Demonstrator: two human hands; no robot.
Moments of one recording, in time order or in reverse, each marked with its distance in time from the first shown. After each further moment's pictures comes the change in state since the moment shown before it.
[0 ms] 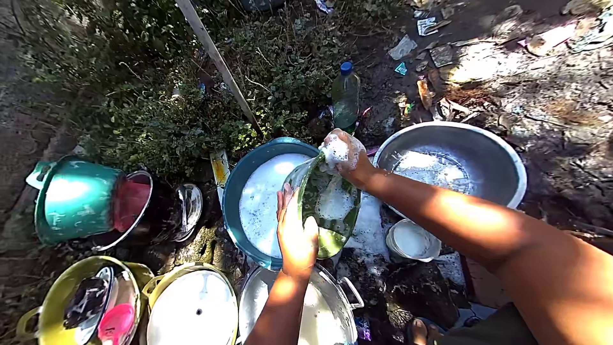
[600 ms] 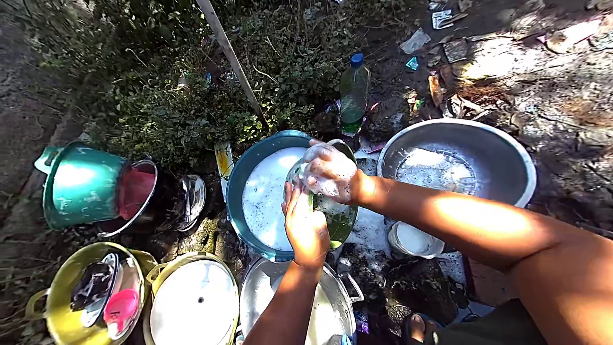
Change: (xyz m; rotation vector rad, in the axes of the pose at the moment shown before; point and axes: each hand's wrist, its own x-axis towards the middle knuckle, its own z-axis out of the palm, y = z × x) left_hand -0.005 0.002 0.018 0.011 0.182 0.057; right_hand -0.011 -0.034 0.019 0.157 -0.103 -0.593
